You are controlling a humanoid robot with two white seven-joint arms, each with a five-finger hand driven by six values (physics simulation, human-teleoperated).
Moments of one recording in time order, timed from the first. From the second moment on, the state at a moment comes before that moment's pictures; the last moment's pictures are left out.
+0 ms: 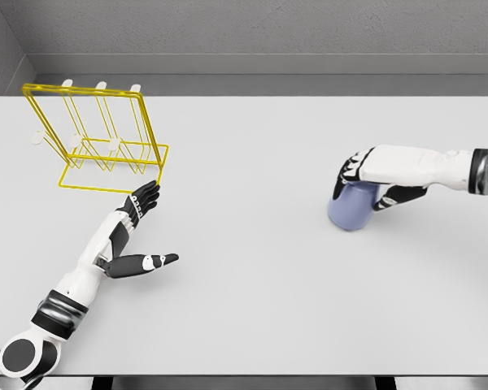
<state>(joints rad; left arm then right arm) 0.05 0.69 -0.62 -1.76 0.44 -0.37 0.22 -0.66 -0.89 0.70 -1.50 0.15 -0.61 0.61</state>
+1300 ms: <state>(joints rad) 0.05 0.69 -0.62 -1.76 0.44 -0.37 0.22 -0.73 -0.75 0.70 -1.60 0.15 -0.61 0.61</state>
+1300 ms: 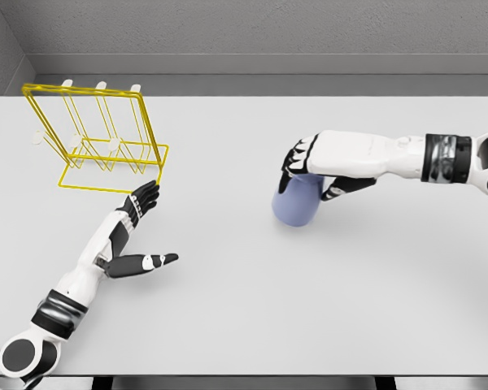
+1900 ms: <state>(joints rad) 0.05 0.69 -0.62 -1.76 0.44 -0.37 0.22 -0.74 -0.68 0.70 -1.60 0.17 -0.61 0.61</state>
